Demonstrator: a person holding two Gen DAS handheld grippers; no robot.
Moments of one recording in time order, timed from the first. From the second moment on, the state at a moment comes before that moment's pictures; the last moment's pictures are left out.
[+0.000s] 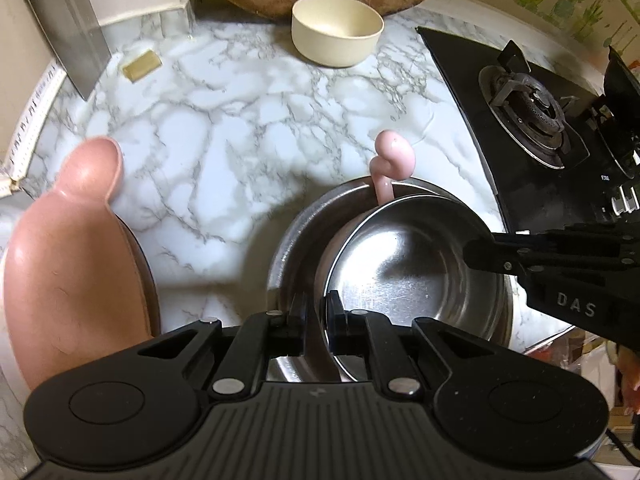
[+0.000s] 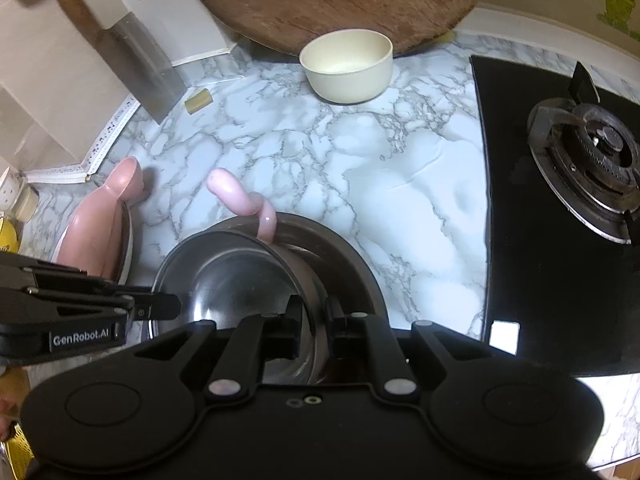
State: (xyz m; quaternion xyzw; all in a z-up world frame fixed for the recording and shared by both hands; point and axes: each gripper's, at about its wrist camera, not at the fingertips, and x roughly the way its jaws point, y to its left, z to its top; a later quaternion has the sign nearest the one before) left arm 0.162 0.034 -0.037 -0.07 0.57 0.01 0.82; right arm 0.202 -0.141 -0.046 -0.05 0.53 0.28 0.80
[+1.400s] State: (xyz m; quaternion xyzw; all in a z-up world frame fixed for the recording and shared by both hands) left arm 0.182 0.038 0.044 -0.05 0.39 0.01 0.92; right arm 0.210 -0.146 0.027 -0.06 0.36 0.29 0.89
